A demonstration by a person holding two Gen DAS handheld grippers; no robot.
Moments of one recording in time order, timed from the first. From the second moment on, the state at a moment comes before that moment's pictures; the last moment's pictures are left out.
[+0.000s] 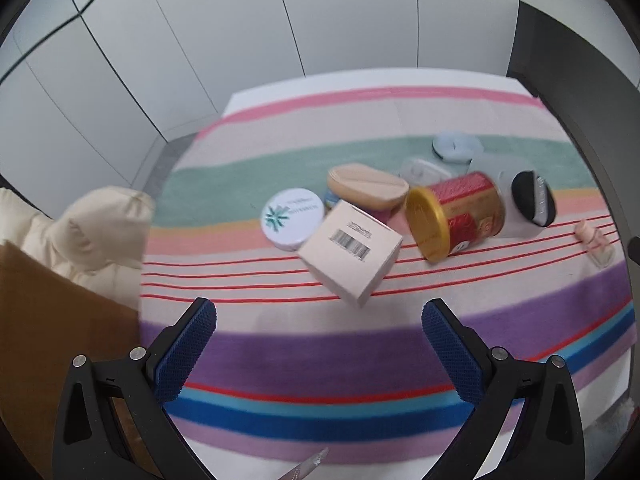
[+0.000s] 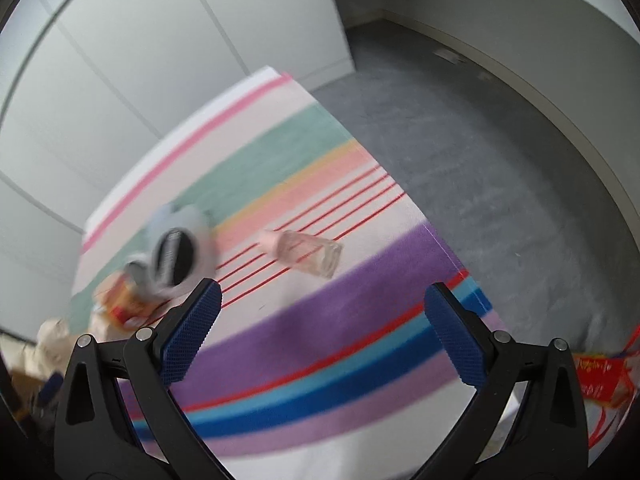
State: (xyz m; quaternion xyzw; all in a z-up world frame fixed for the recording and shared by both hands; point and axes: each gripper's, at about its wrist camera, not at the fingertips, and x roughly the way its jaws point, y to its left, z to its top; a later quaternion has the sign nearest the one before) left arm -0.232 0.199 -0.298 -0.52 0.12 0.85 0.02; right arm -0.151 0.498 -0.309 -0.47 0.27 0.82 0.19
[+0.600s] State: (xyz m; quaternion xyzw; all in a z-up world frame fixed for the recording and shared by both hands) left arm -0.284 0.195 -0.346 -0.52 0.06 0.85 0.00; right arm -0.220 0.462 -0.350 -0.50 0.15 0.81 0.25
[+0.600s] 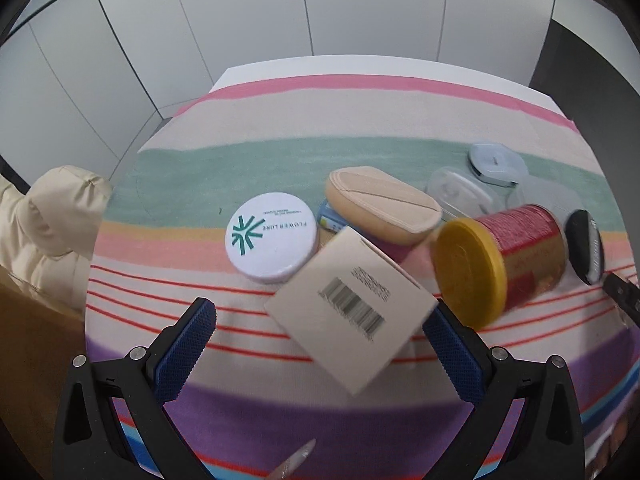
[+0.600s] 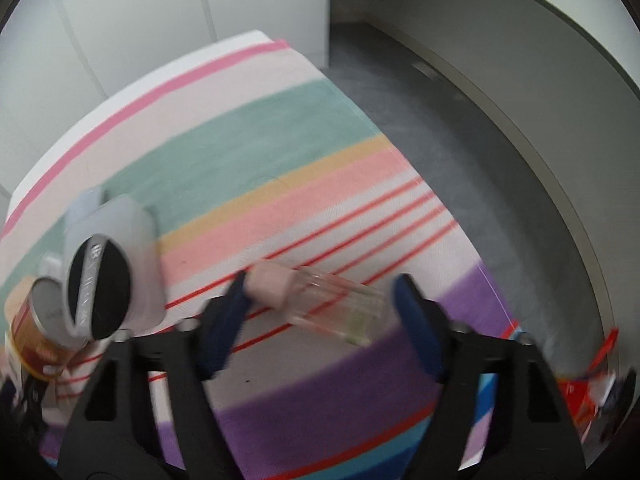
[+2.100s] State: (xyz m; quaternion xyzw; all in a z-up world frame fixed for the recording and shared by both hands) left arm -0.284 0.202 -0.206 -0.51 0.11 0.85 -0.06; right arm -0.222 0.396 -0.198 -0.49 0.03 0.87 0.11
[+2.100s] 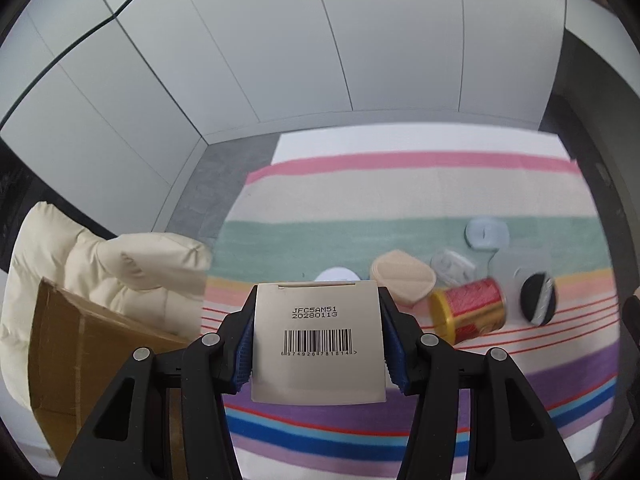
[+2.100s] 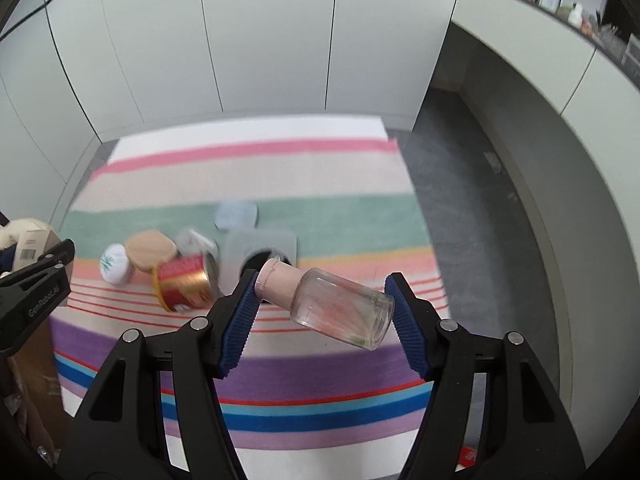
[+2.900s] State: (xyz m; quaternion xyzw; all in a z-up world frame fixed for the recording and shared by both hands) left arm -0.250 0.188 -0.054 -0.47 0.08 0.88 -0.03; right arm -0.201 0.376 -0.044 -0.43 0.01 0.90 0.08
